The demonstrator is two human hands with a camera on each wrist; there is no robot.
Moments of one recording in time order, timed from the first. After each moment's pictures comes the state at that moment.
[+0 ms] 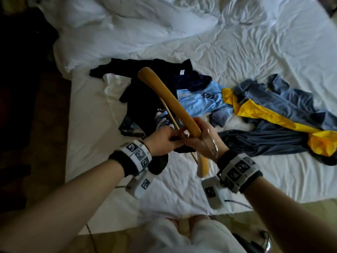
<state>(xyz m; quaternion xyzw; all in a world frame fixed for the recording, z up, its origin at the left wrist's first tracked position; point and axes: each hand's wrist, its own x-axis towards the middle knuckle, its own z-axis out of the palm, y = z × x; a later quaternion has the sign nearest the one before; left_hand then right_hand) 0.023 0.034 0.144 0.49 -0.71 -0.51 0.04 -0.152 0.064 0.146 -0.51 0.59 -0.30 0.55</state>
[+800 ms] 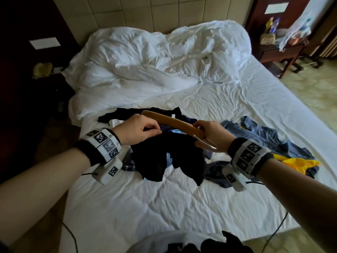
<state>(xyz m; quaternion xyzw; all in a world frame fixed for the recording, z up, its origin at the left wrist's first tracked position) 0.068 0.009 0.327 0.42 -0.86 -0.28 0.11 -0.205 0.056 0.302 -0.75 0.59 -0.15 0.27</state>
